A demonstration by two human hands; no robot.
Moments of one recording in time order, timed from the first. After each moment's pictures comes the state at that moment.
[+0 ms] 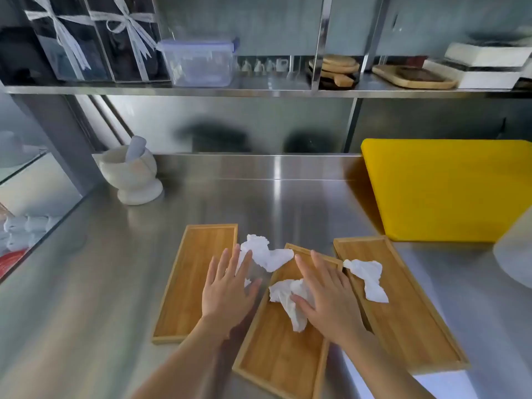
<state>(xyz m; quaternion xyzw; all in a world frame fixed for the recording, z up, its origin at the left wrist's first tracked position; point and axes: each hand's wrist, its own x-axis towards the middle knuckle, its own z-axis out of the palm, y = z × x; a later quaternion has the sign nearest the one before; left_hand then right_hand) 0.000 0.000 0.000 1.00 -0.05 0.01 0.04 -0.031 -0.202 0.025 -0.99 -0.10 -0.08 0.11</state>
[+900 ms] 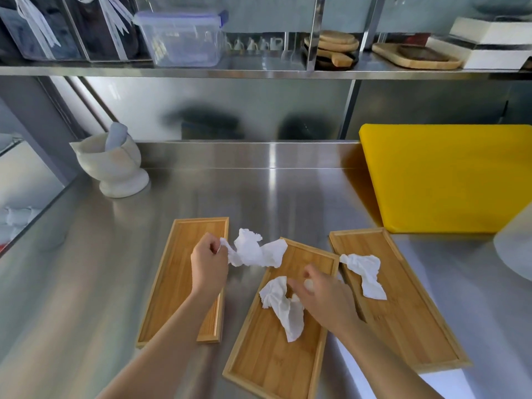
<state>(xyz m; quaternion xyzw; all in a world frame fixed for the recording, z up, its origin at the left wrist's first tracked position) 0.033 -0.004 0.040 0.81 0.16 0.12 0.55 -0.012 -0.205 0.029 -0.97 -0.03 0.00 0.24</state>
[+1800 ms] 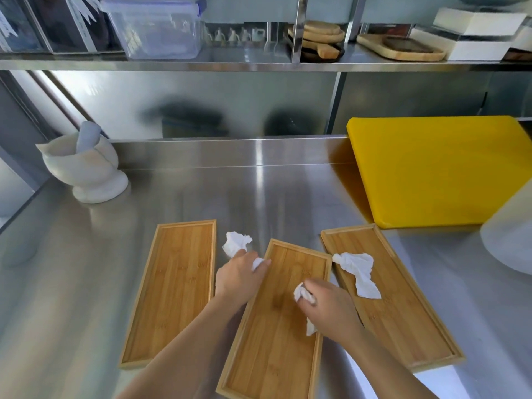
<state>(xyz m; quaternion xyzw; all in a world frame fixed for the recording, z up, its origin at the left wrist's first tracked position) 0.048 -0.050 0.009 0.96 -0.01 -0.06 0.27 -0.014 -0.221 0.013 -0.97 -0.07 0.05 0.25</state>
